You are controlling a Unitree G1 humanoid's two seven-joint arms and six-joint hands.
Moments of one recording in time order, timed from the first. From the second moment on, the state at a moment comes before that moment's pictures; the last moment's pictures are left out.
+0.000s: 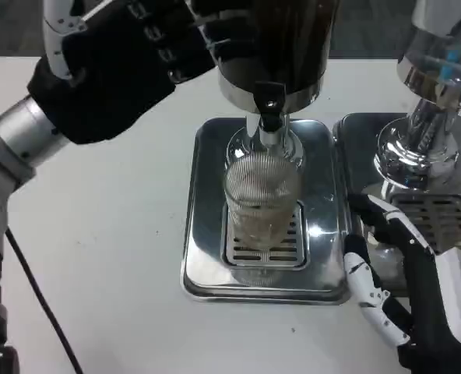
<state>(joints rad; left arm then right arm) -0.73 0.42 0.21 0.61 -0.65 0.24 -1.17 0.32 -0.11 0.15 0.06 -0.56 -0.50 -0.45</state>
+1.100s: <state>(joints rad) -0.71 0.31 0.14 0.69 -0.41 -0.04 -1.12 0.36 -0.09 0.14 0.03 -0.56 -0.50 -0.49</state>
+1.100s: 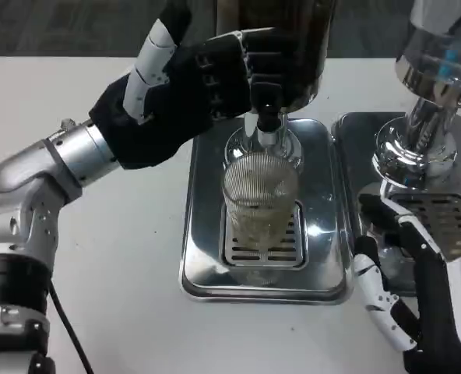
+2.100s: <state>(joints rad) -0.65 0.30 0.10 0.75 -0.33 -0.39 -1.07 0.37 -0.10 0.14 0.02 -0.50 -0.51 -0.45</state>
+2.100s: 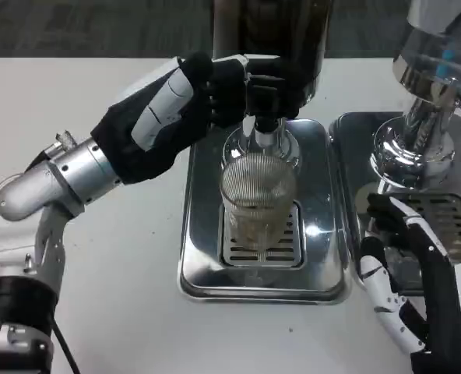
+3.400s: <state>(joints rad) -0.61 0.32 0.05 0.79 -0.23 -0.77 -0.98 0.26 -0.11 0.13 0.16 -0.34 -0.60 -0.28</state>
